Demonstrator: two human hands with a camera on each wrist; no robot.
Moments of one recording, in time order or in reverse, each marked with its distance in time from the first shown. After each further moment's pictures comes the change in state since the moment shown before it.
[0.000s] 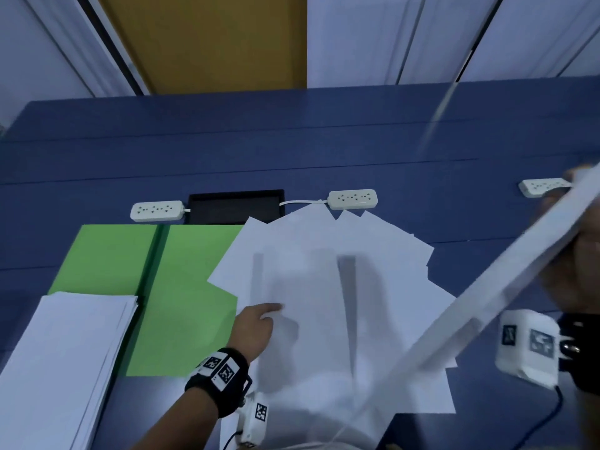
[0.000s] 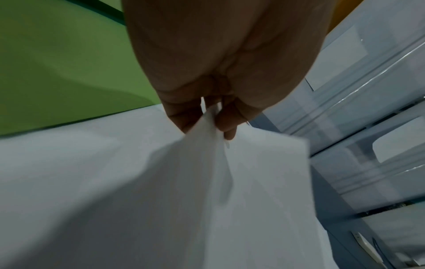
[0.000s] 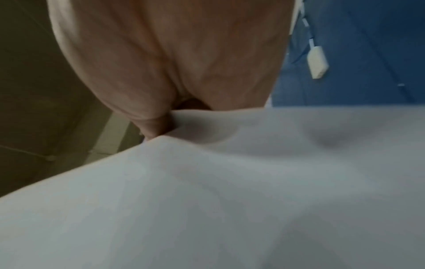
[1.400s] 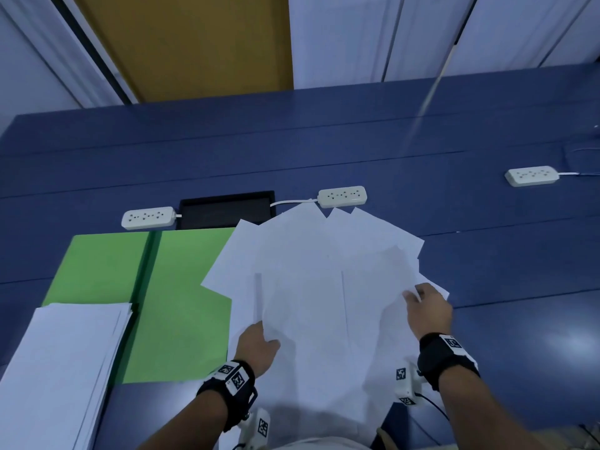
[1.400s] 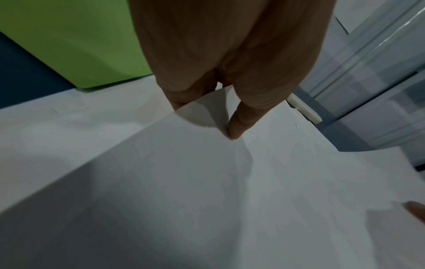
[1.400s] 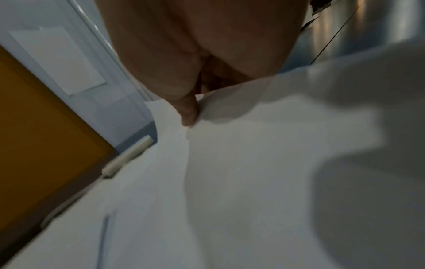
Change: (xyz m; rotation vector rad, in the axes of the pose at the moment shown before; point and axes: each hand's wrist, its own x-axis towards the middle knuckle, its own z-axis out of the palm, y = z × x) left_hand -0.003 -0.033 0.035 0.228 -0.039 -0.120; right_hand -0.059 0.228 0.011 -1.082 0.101 0.344
